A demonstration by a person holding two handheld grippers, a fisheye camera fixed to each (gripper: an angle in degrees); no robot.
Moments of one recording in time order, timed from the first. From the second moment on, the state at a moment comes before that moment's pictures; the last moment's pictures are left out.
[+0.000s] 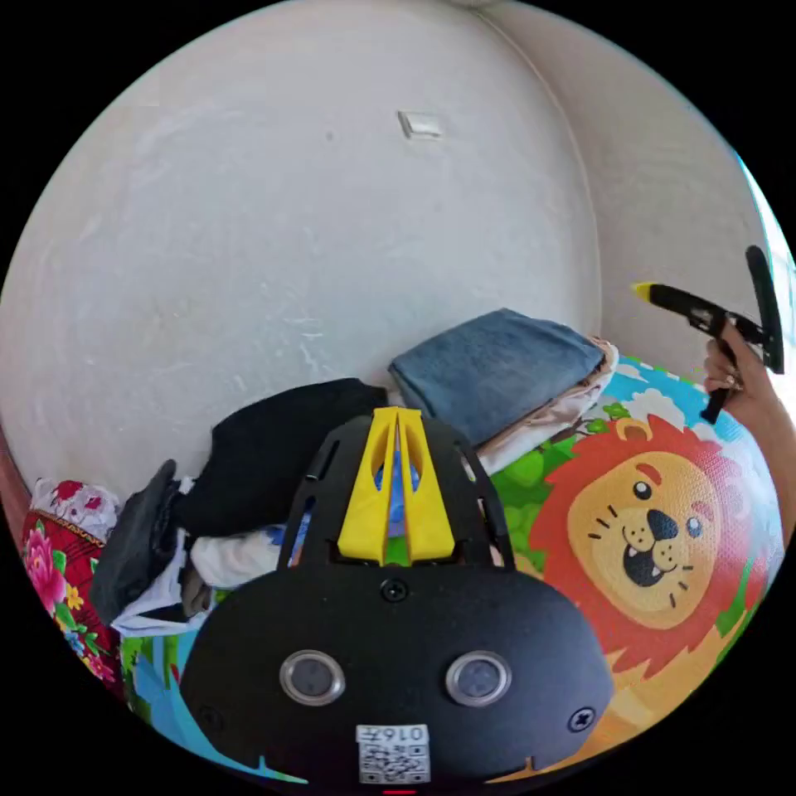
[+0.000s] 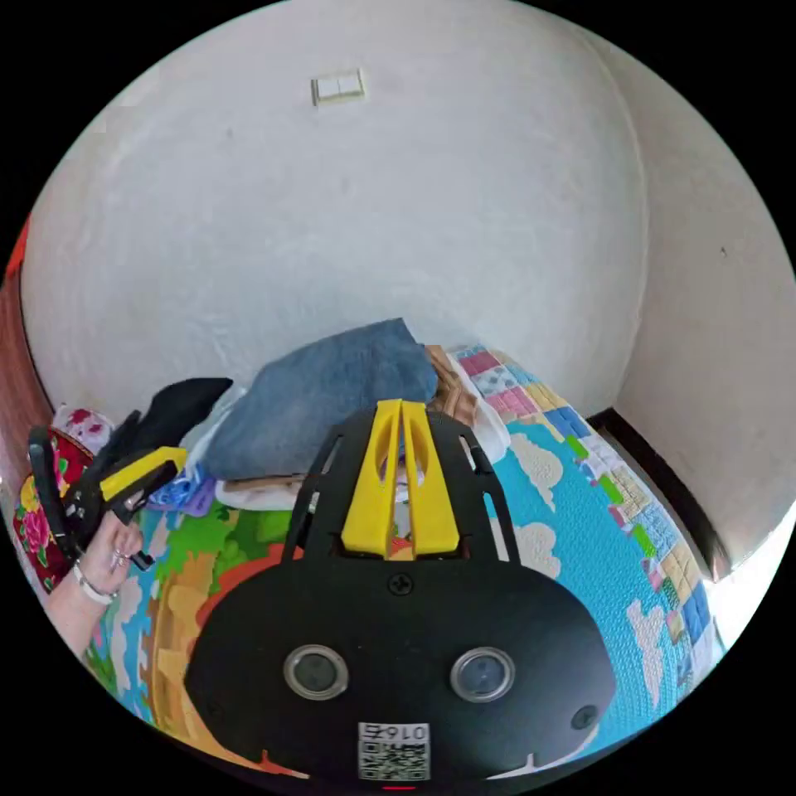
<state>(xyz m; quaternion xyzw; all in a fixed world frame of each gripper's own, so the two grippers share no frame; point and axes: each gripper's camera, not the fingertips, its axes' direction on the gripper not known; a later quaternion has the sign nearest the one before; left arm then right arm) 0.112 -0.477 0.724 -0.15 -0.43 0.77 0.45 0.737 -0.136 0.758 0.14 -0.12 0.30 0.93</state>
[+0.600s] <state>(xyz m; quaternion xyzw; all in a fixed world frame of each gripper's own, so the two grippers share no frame) 0.356 -0.716 0.443 0.05 -0.58 0.66 0.48 0.619 0.011 0.475 0.27 -0.16 0.13 0.94</state>
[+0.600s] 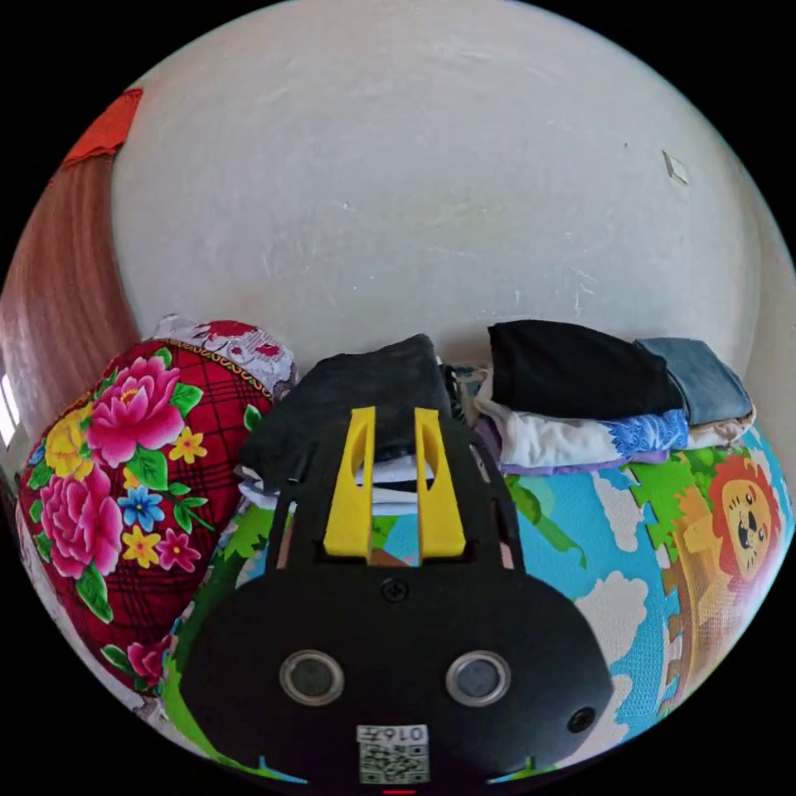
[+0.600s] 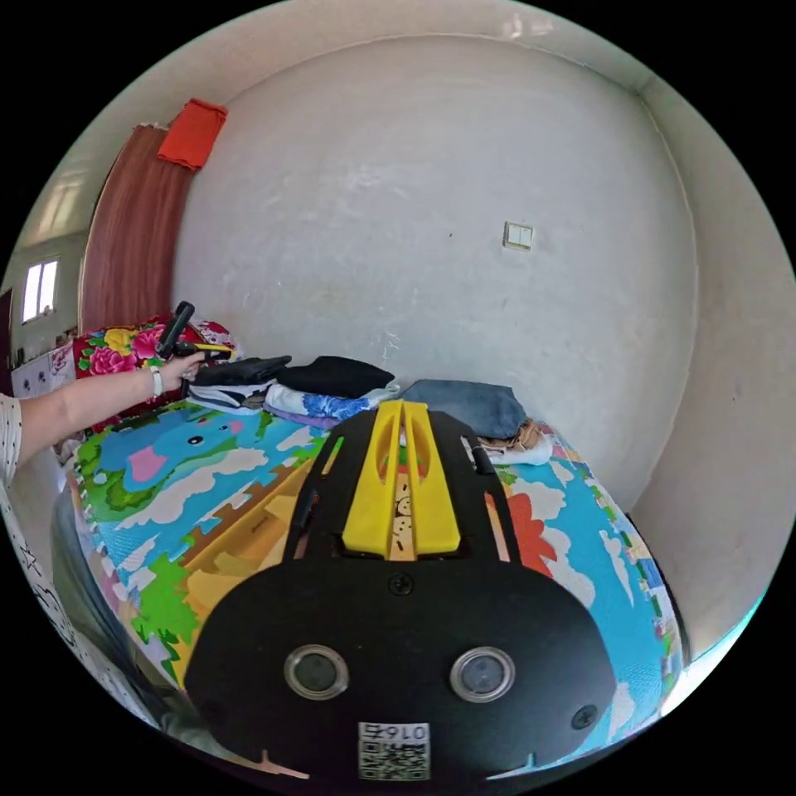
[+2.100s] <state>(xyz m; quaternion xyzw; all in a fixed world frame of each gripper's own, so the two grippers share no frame) 0.424 -0.774 0.233 0.01 -0.49 0.62 0.62 0.531 0.009 0.517 0.25 -0.29 0.12 0.92</state>
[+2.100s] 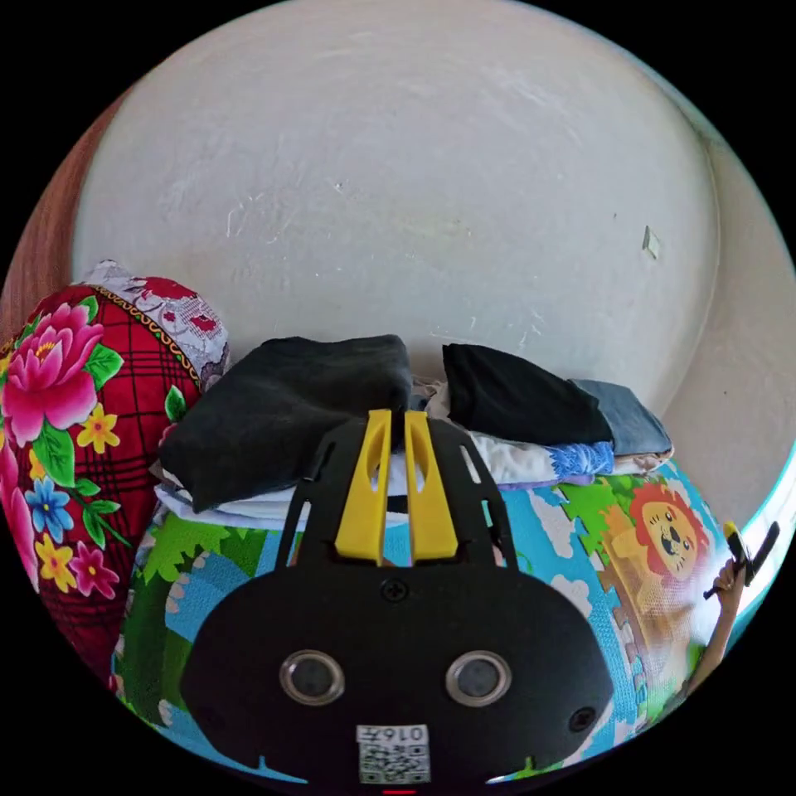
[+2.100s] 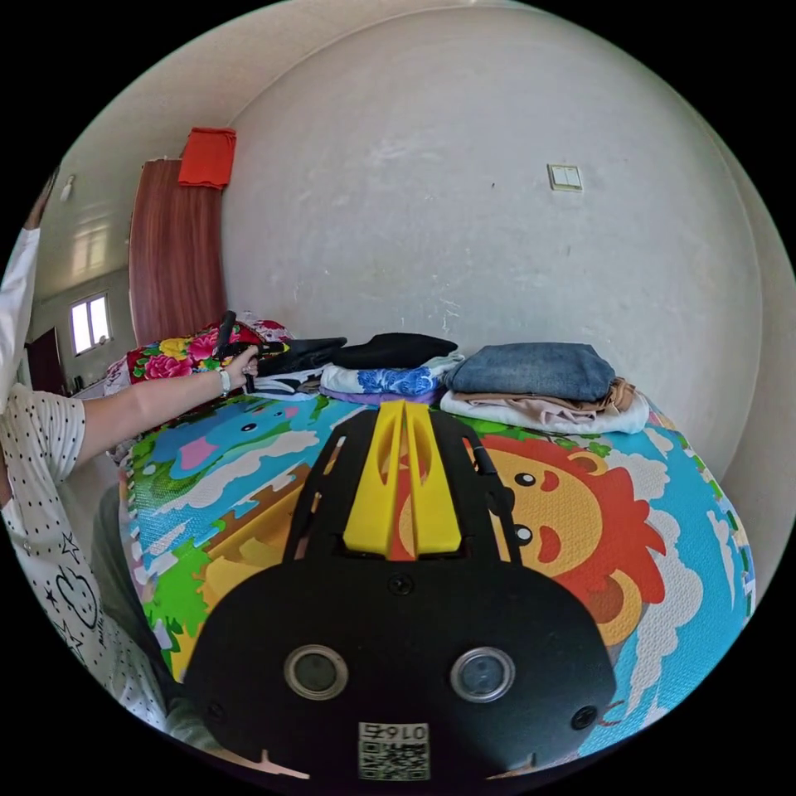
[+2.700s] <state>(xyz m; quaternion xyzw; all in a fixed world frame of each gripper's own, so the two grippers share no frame) 0.573 -0.397 0.175 -0.13 -0.14 0.71 0.67 0.486 0.002 0.520 0.28 -0.33 0.14 0.89</state>
